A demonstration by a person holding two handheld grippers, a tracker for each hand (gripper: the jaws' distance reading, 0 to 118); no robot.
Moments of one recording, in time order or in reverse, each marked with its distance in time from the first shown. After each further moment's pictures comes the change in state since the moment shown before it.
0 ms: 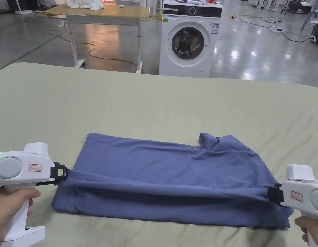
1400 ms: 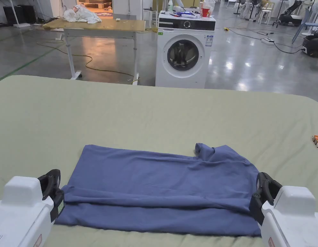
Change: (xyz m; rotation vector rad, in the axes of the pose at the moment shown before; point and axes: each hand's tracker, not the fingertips) left arm 0.081 -0.112 0.130 0.634 0.143 -0.267; right arm -0.104 -0.067 0.133 0.714 -0.047 0.006
